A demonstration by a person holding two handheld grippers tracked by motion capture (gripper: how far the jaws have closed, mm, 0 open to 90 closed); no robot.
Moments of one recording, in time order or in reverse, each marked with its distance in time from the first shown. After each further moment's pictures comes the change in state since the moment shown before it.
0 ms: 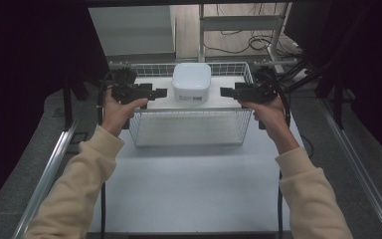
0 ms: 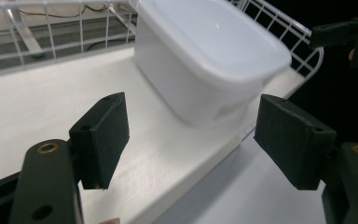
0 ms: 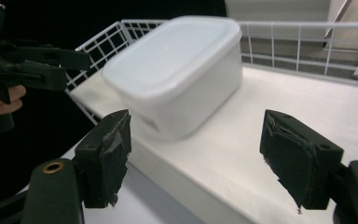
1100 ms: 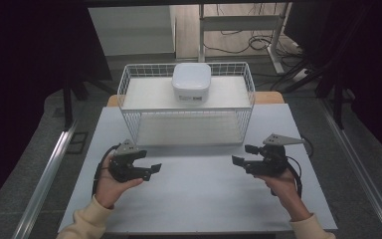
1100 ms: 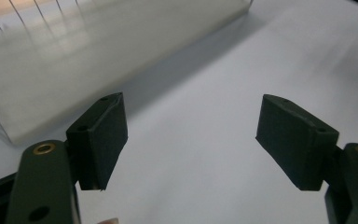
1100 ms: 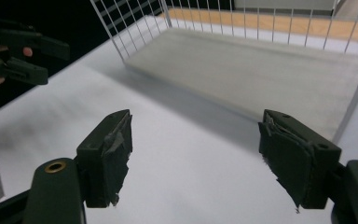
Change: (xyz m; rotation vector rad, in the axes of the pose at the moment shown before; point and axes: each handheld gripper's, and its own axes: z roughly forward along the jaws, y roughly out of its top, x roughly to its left) left arm -0.034 -0.182 -0.001 0.159 0.055 0.137; right arm 0.010 -0.177 -0.033 0.049 -0.009 -0.057
